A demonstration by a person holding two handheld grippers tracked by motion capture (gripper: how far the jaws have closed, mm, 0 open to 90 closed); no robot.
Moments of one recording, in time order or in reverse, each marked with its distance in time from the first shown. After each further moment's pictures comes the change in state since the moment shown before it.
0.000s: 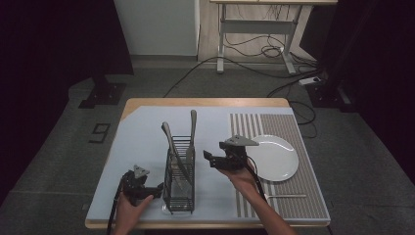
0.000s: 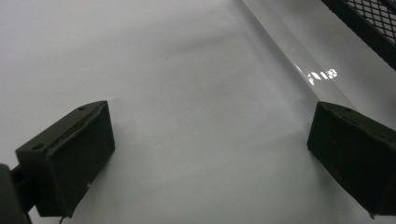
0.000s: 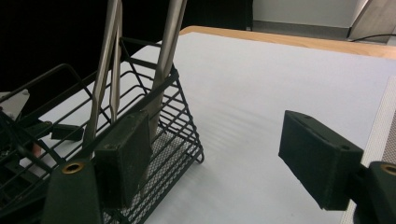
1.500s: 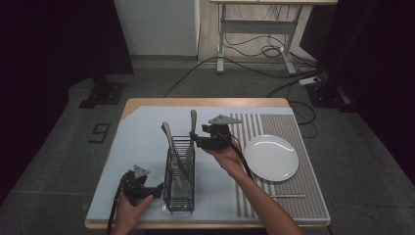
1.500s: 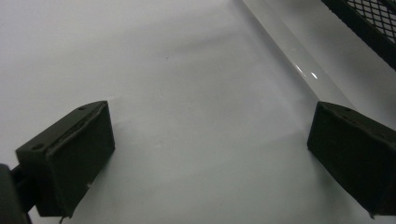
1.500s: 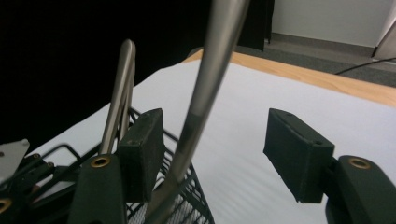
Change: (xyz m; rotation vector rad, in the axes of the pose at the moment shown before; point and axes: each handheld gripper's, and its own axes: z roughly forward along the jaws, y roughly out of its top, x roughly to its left) left arm 0.000 0.000 0.000 -0.001 0.000 0.001; right arm 0.006 0.053 0.050 -0.017 0.070 -0.050
